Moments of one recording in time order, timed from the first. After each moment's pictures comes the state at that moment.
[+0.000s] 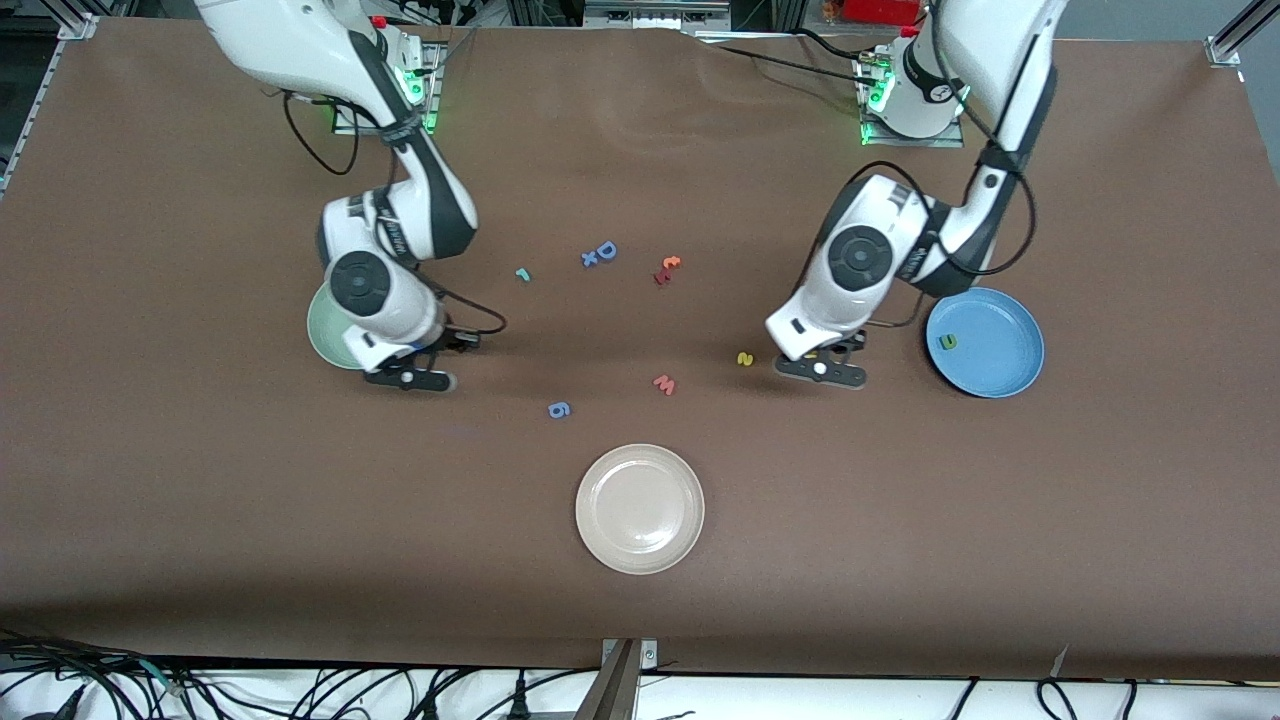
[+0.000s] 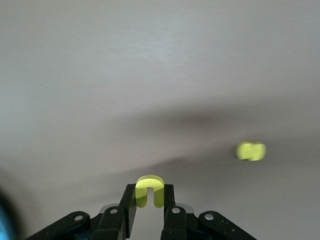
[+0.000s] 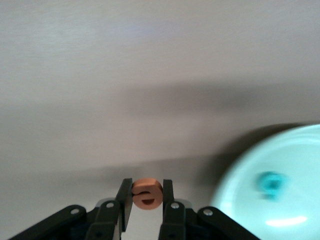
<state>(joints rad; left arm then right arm) -0.38 0.41 -0.03 -1.99 0.08 2.29 -0.23 0.50 0.43 -0.18 -2.00 0.10 2.26 0.32</state>
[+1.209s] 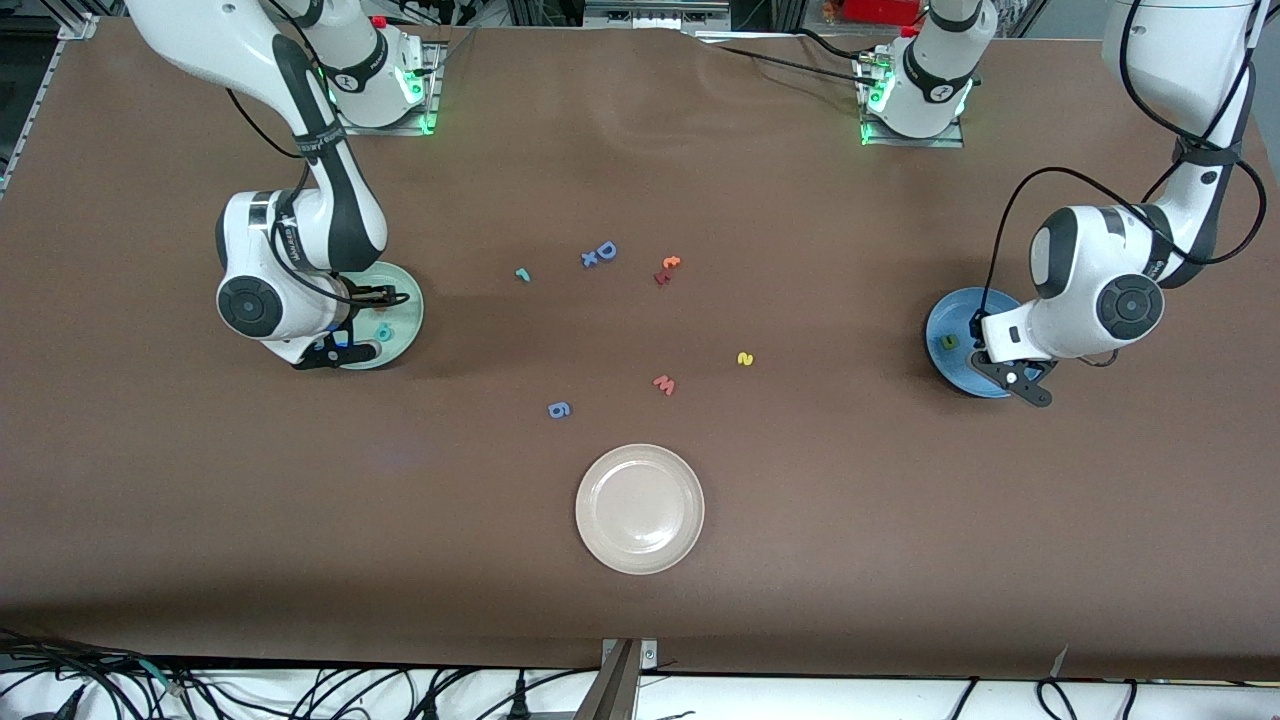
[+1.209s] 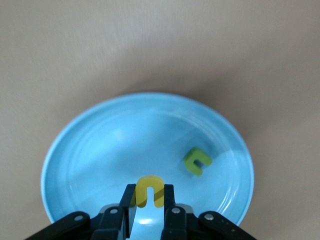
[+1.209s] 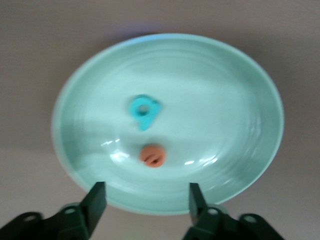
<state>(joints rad) 0.02 0.37 0.06 -2.14 0.08 2.28 0.59 0.49 0.38 -0.31 -2.07 0.12 1.98 -0.04</state>
